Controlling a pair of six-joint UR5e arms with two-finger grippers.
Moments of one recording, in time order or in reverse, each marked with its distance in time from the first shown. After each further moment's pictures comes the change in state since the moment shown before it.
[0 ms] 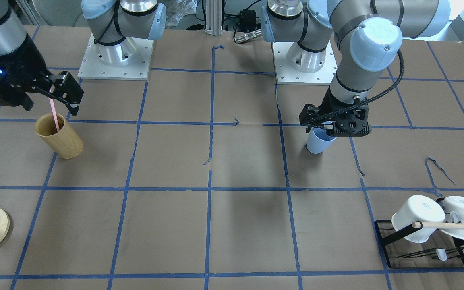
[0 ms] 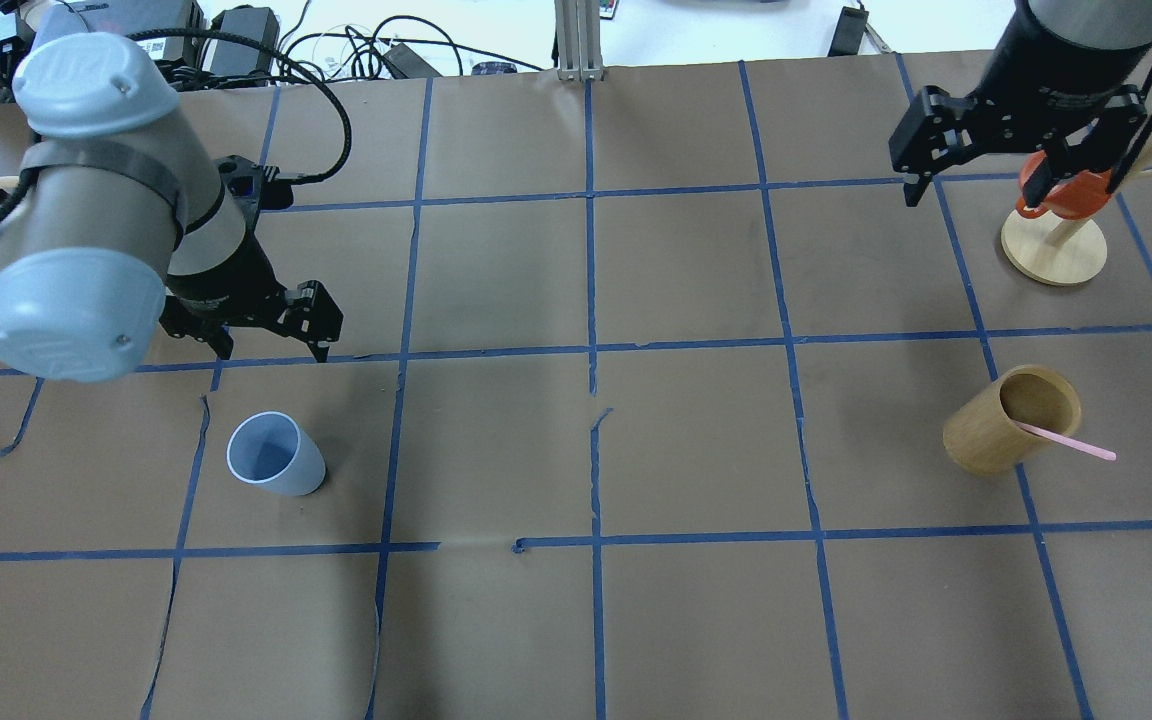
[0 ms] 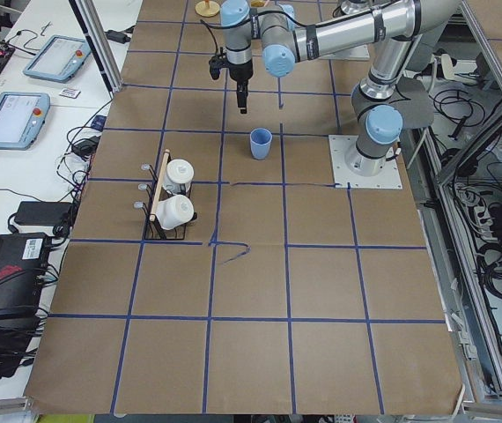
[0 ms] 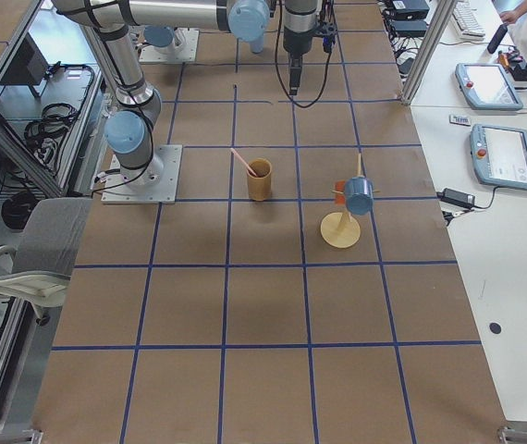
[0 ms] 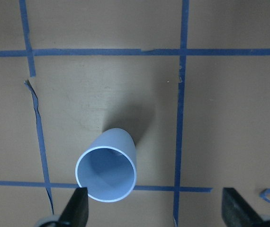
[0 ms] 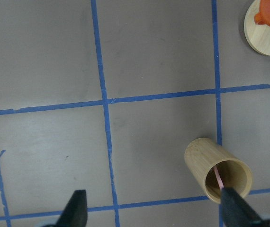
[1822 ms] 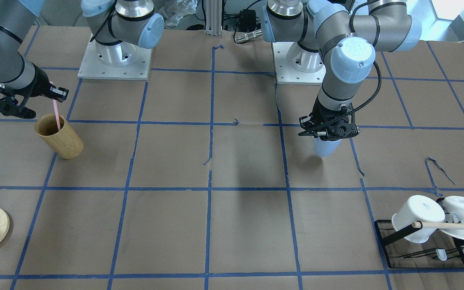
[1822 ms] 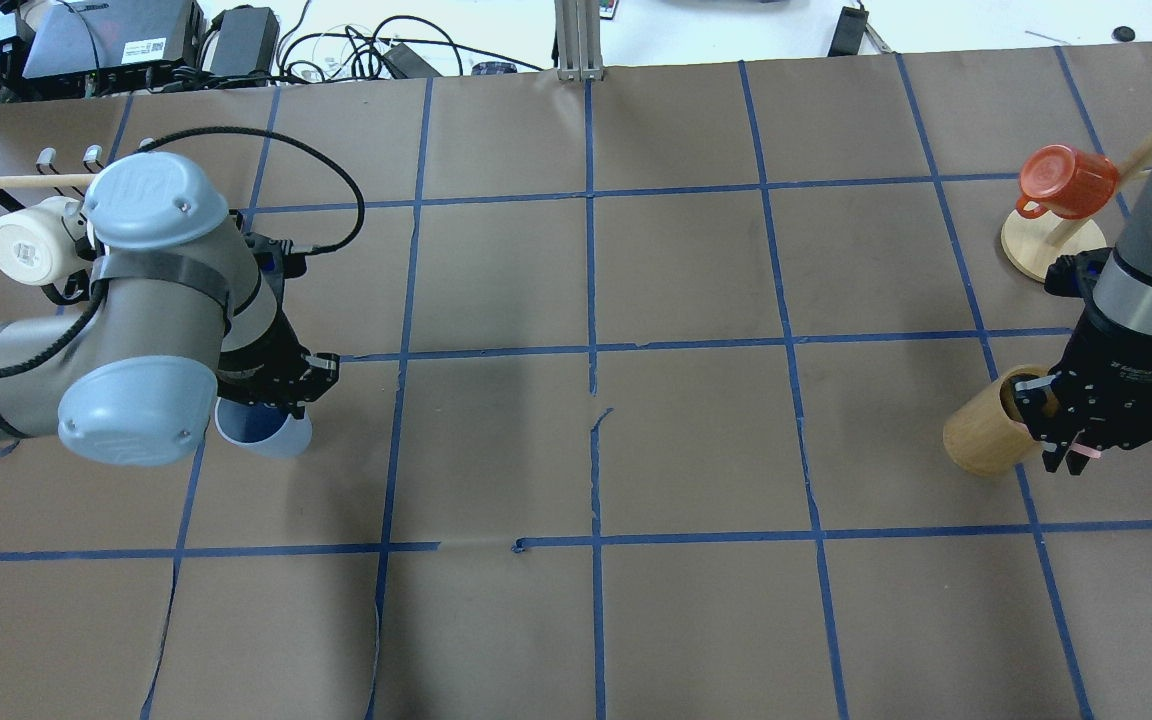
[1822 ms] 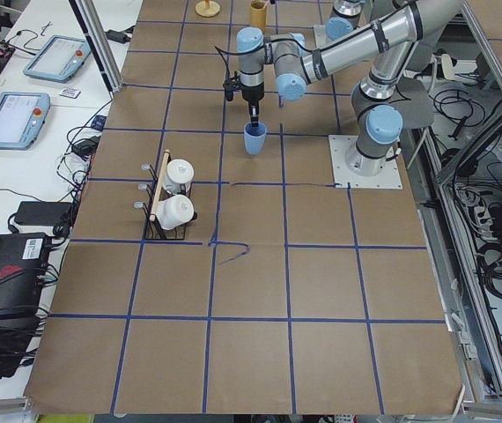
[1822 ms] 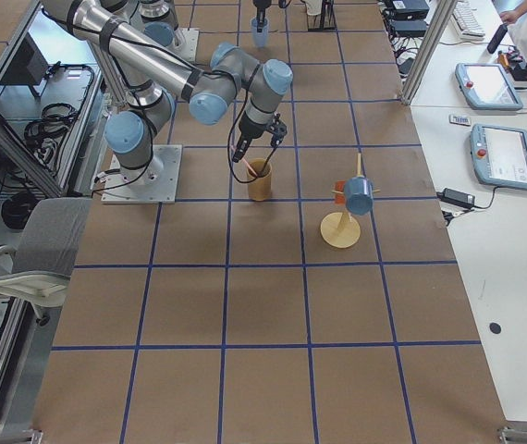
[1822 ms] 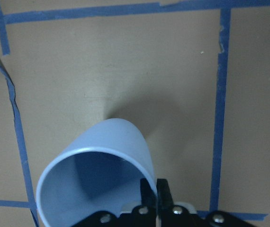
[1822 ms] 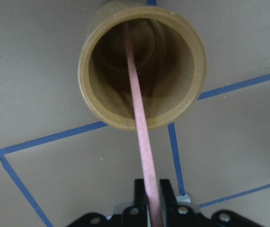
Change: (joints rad) left arm -0.008 -0.009 -0.096 0.087 0.024 -0.216; right arm -0.238 -0.079 0.457 -0.063 -0.180 -0.053
